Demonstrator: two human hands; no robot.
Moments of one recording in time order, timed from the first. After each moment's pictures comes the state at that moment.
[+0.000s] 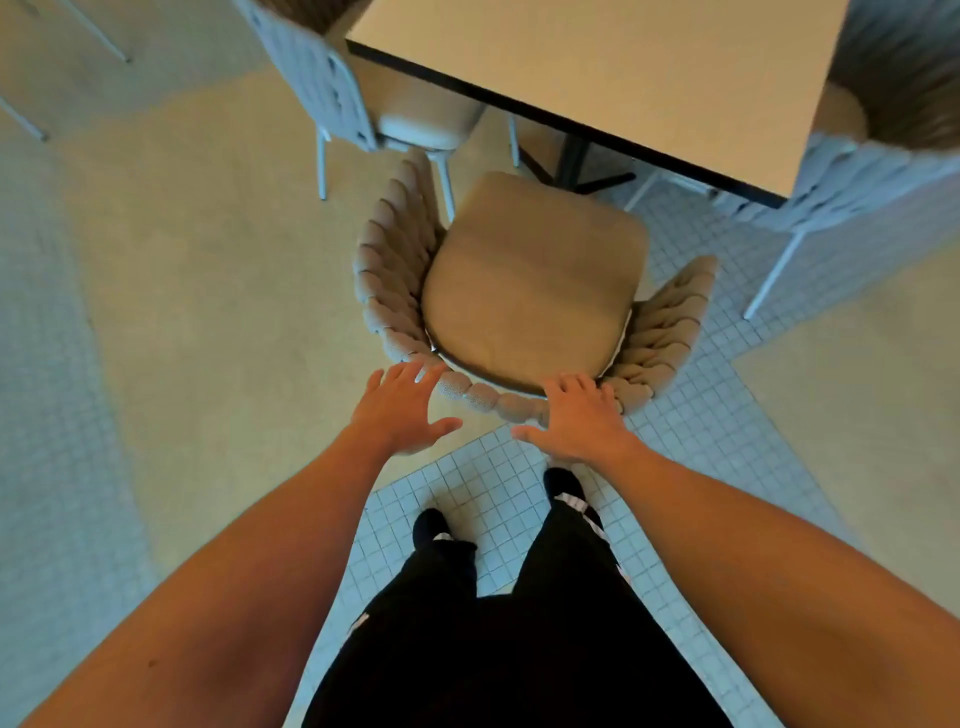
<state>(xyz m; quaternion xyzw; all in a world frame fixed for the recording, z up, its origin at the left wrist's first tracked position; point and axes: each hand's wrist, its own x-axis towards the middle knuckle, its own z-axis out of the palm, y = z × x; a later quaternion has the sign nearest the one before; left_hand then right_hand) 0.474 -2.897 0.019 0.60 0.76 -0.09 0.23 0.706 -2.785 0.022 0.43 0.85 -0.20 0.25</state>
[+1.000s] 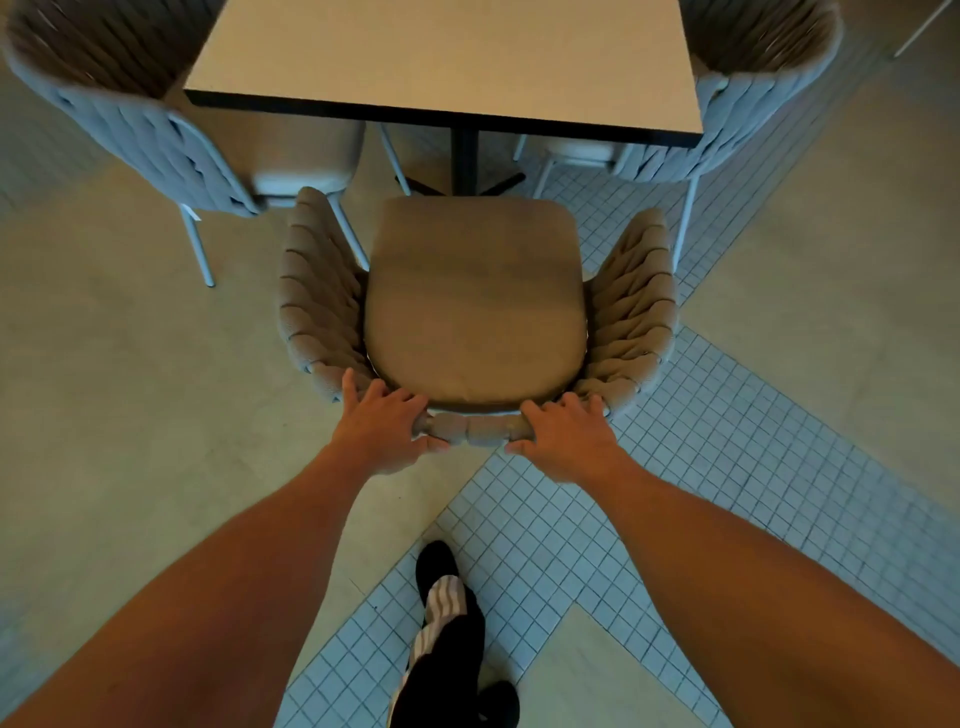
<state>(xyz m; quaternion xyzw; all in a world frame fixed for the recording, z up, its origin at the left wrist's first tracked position) 0.411 -2.831 -0.054 0.75 0.62 -0.16 0.17 0.661 -2.808 -0.044 0.53 0.79 -0.18 0.25</state>
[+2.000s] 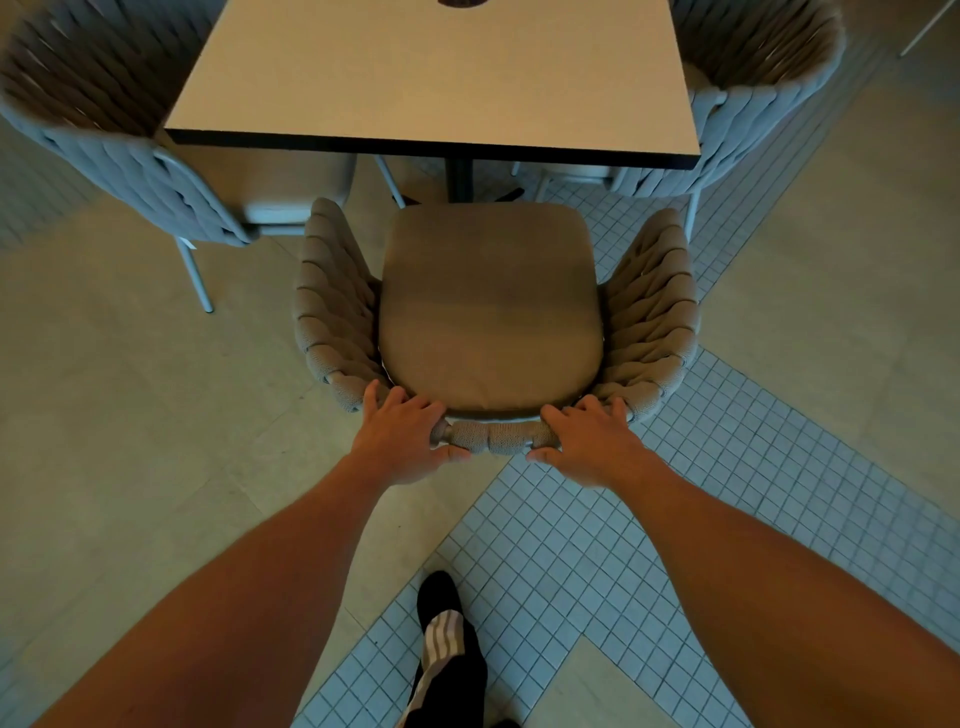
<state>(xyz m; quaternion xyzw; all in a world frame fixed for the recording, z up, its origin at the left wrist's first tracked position) 0.436 -2.777 -0.062 0.77 0.60 -0.13 0.16 0.700 -2.750 -0.051 0.52 0.80 -0.21 0.23</state>
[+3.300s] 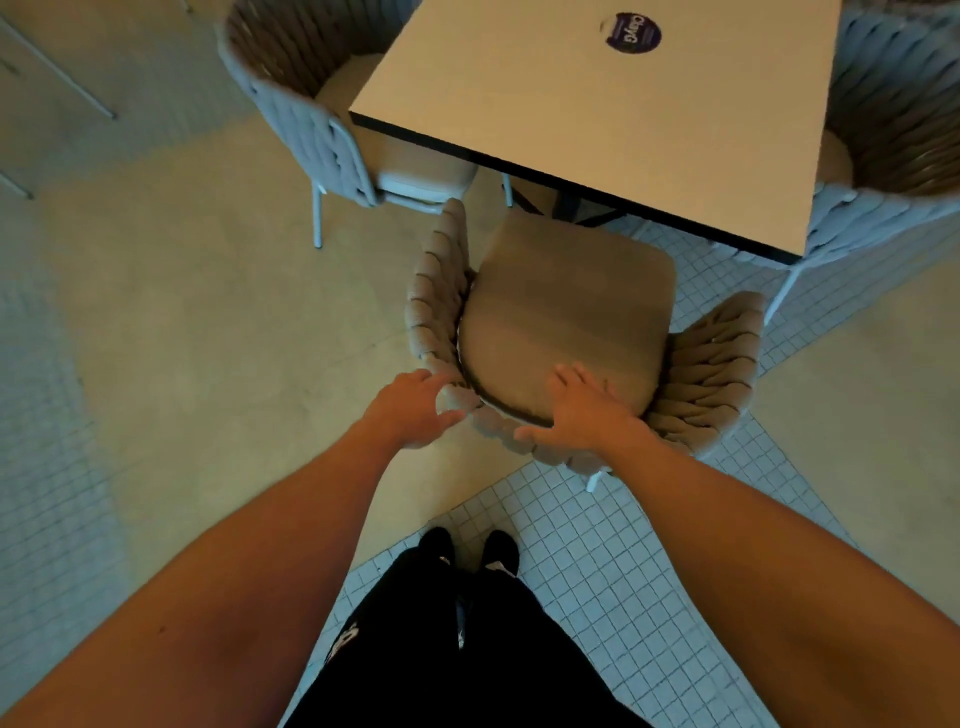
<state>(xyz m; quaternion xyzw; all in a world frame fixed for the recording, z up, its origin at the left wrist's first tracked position) 0.383 -2.808 0.031 0.58 0.75 -0.05 0.32 0.616 -2.707 0.056 0.42 0.84 -0.24 0.25</state>
